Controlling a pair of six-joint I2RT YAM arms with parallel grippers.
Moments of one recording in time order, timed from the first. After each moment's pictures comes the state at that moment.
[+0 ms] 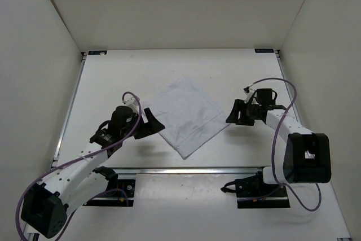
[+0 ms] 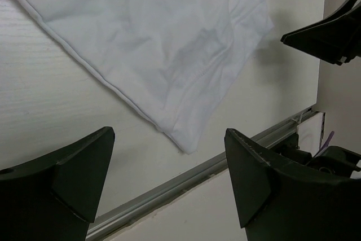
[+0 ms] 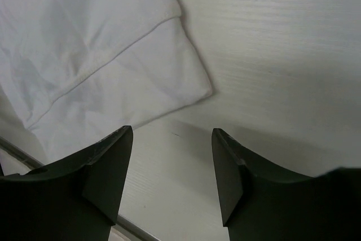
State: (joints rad) left arm -0.50 0.87 0.51 -0.26 0.20 -0.77; right arm -0.01 1.37 0.72 -0.37 -0.51 0.15
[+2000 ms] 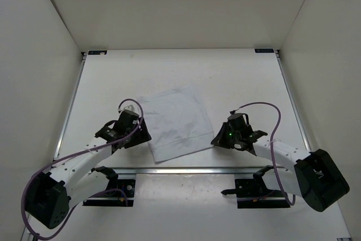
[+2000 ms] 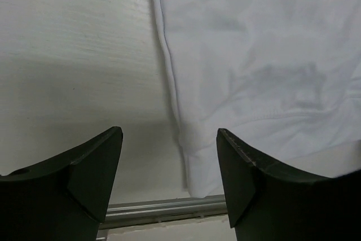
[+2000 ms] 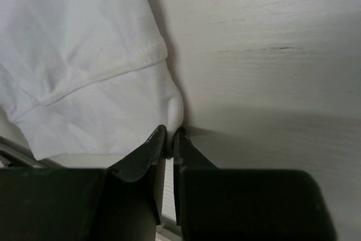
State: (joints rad) left arm -0.51 0.95 0.54 -0.55 -0.09 -0.77; right arm 0.51 1.14 0.38 -0.13 -0.16 0.84
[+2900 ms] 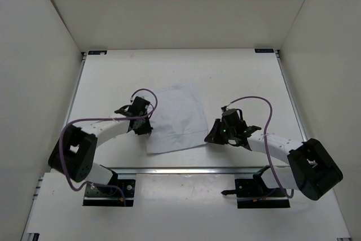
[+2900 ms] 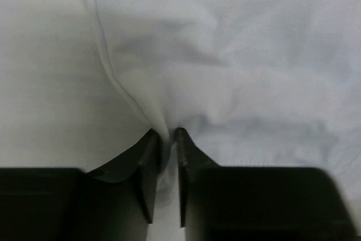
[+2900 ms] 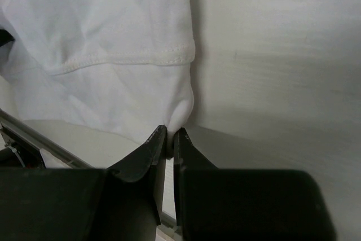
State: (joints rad) left arm -0.48 1.40 0.67 -0.37 -0.09 -0.68; right arm 0.56 1.24 0.43 -0.04 -0.23 0.81
